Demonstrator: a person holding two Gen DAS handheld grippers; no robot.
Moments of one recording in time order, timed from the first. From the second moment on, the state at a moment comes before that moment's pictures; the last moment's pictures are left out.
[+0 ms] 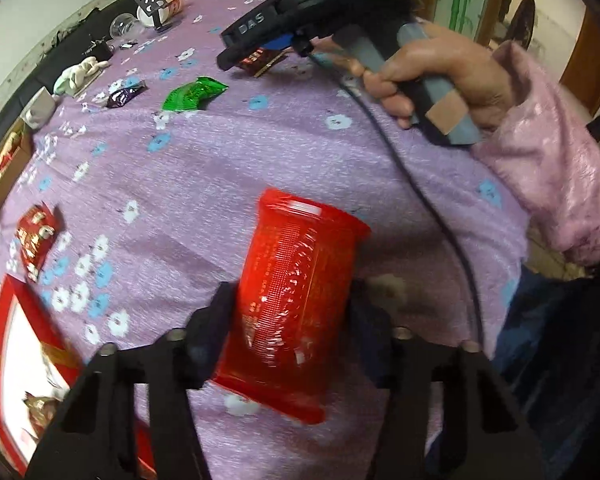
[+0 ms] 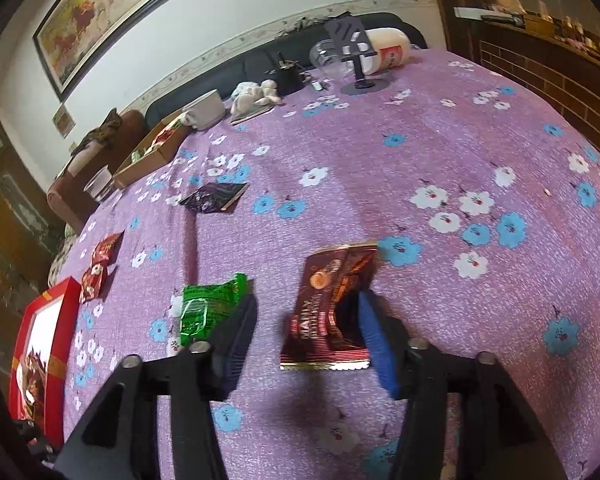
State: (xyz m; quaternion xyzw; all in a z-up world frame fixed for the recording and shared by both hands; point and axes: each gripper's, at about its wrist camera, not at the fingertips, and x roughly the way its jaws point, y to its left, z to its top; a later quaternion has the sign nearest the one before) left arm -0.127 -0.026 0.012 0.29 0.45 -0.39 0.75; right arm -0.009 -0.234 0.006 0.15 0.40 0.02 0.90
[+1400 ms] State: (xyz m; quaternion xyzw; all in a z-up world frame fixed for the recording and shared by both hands) left arm -0.112 0.199 0.060 -0.03 0.36 -0.07 0.93; right arm -0.026 -0.017 0.046 0.24 0.39 0.34 0.82
